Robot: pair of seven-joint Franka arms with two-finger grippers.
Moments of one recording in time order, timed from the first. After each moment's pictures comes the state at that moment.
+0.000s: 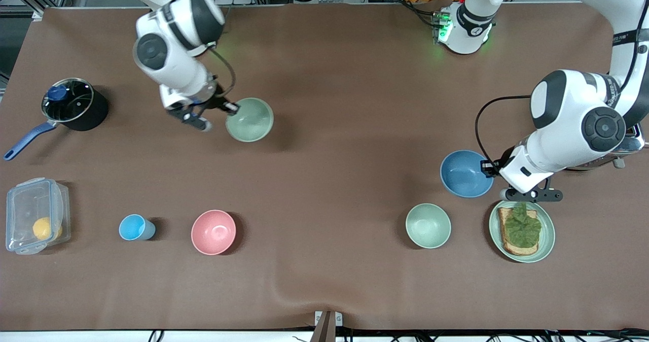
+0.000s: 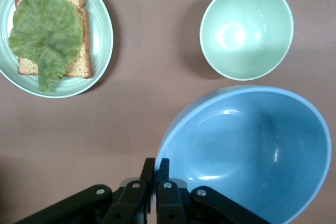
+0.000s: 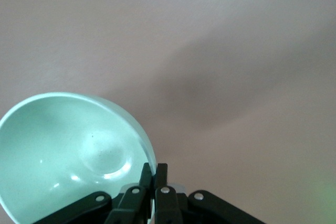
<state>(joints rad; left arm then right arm) 0.06 0.30 -0.24 -1.75 0.02 1.98 -0.13 0.46 -0.06 0.06 -2.33 0.24 2.22 0.90</state>
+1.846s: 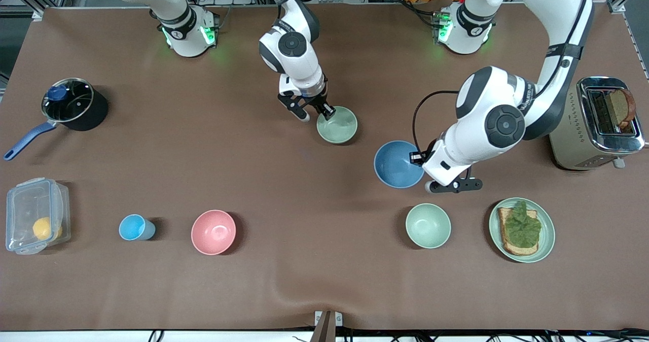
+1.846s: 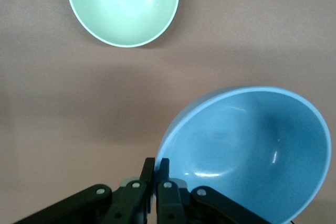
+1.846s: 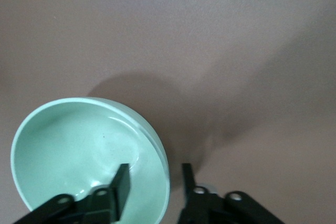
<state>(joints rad) -0.11 0.39 -0.32 -1.68 -0.06 1.97 -0.46 0.98 0.43 -0.02 -2.10 0.22 2.70 1.59</state>
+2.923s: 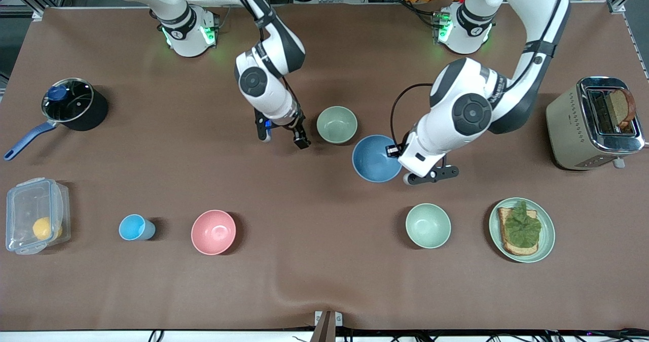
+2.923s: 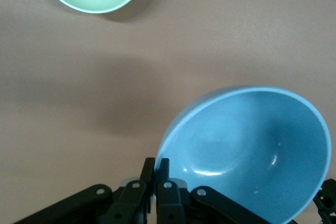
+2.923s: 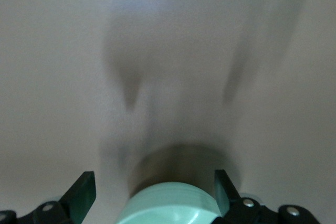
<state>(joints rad) -0.20 0.39 -0.33 -1.70 -0.09 2.02 -0.66 0.81 0.44 -0.05 -2.06 0.55 2.58 1.72</state>
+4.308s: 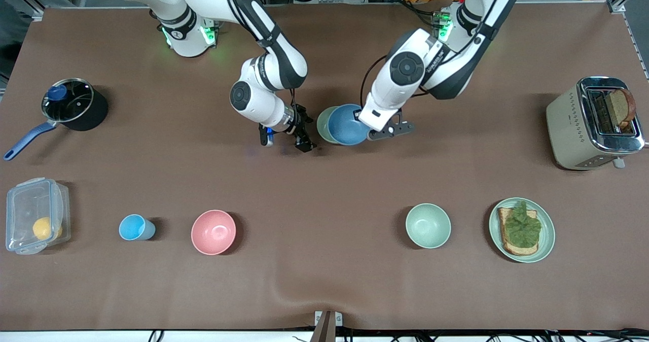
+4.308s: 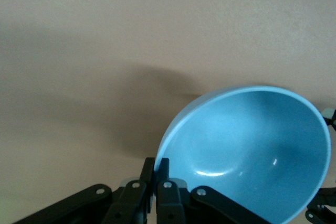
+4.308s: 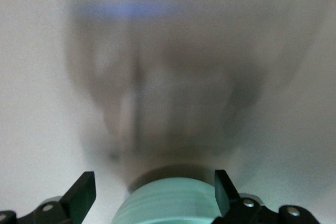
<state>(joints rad) -0.29 0.27 -0.46 -2.09 -0.09 2.31 -0.90 0.82 0.50 -0.03 -2.06 1.00 2.65 1.35</state>
